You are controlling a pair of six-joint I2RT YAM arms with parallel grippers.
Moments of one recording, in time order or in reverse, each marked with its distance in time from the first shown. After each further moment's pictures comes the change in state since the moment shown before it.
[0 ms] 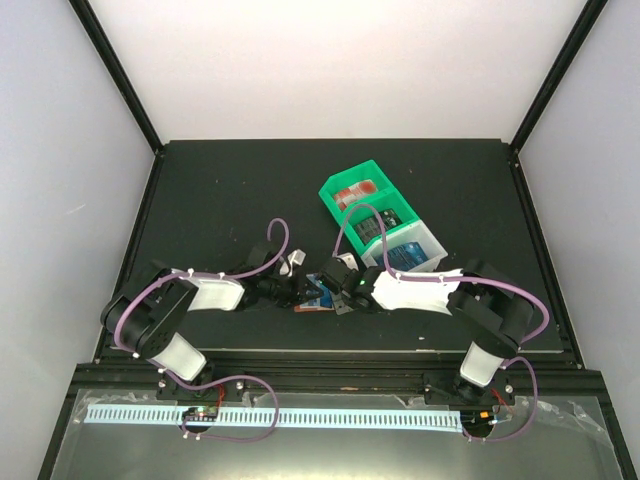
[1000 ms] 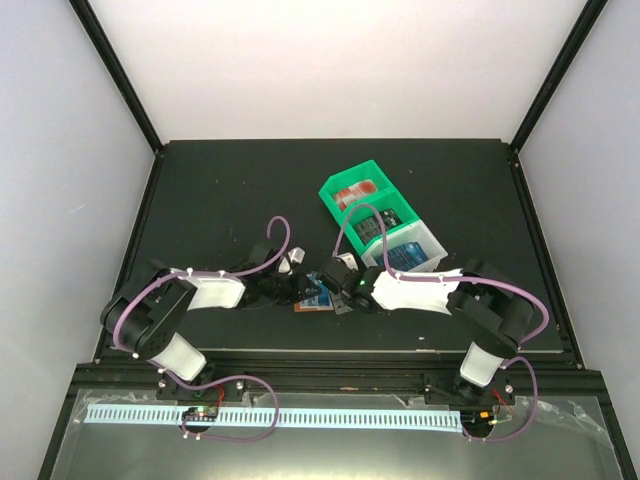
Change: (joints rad) left arm 0.000 -0.011 0.031 -0.079 -0.064 0.064; right arm 0.000 0.002 -0.001 0.010 -0.007 0.011
